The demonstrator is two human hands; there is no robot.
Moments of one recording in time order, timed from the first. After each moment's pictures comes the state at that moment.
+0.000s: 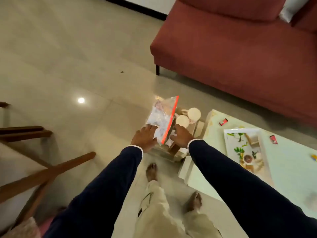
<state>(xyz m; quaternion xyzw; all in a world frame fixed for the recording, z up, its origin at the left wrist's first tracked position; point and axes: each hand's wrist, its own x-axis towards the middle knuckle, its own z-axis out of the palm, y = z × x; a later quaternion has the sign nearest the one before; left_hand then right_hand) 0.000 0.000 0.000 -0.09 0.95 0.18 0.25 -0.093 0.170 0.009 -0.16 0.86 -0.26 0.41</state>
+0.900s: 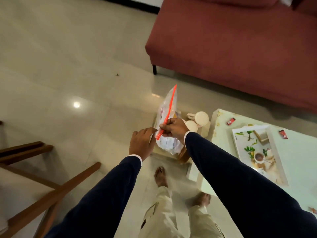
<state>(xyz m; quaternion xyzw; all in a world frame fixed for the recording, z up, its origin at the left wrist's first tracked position) -0.022 -0.061 -0.007 -0.11 0.96 0.26 0.00 -0.142 0.078 0.020 0.11 0.68 -0.56 0.46</state>
